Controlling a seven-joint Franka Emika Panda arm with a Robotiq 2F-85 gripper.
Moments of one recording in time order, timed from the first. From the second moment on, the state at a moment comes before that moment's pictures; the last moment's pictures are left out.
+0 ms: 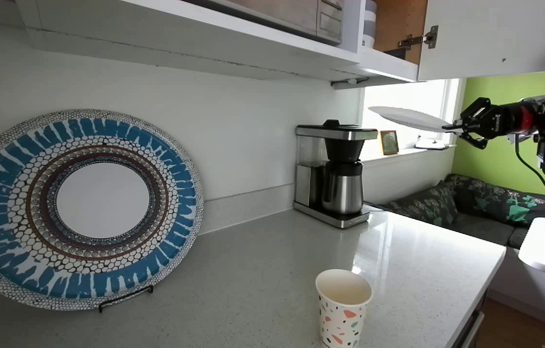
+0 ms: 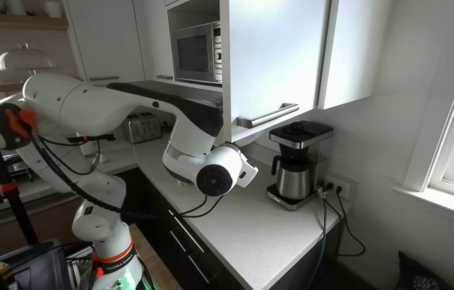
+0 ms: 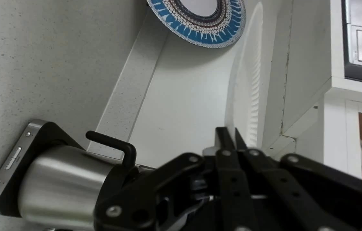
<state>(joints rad) -0.50 -0.47 -0.50 -2.41 1.14 1.65 -0.57</state>
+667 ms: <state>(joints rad) -0.51 -0.51 -0.52 -2.41 1.25 1.62 -0.54</state>
